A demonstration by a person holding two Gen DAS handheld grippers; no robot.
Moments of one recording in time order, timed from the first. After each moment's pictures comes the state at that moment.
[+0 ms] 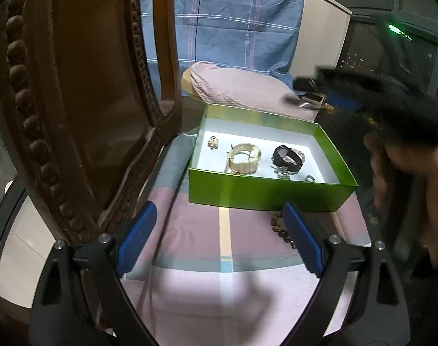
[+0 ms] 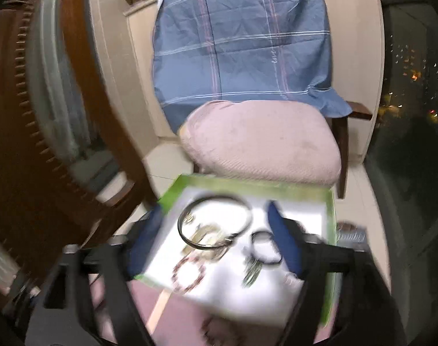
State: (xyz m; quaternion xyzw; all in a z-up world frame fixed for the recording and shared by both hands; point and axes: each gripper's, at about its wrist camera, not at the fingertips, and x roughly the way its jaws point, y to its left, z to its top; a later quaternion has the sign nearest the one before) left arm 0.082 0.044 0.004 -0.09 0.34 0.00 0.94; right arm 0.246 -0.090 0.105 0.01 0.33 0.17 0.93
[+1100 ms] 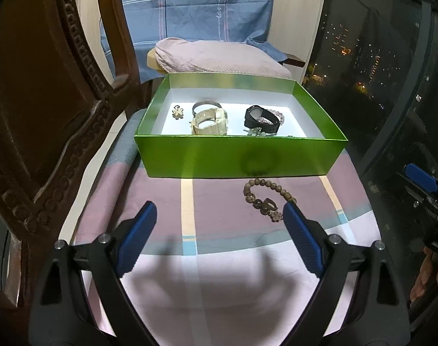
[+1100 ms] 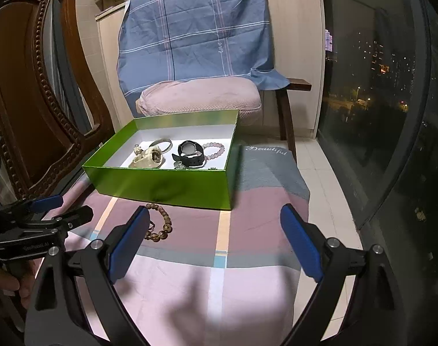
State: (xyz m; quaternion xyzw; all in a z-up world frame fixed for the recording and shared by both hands) left arm 0.090 -0.013 -0.032 -0.04 0.38 -0.04 0.92; right arm 0.082 -0.205 0.037 0.02 0.32 0.10 0.94
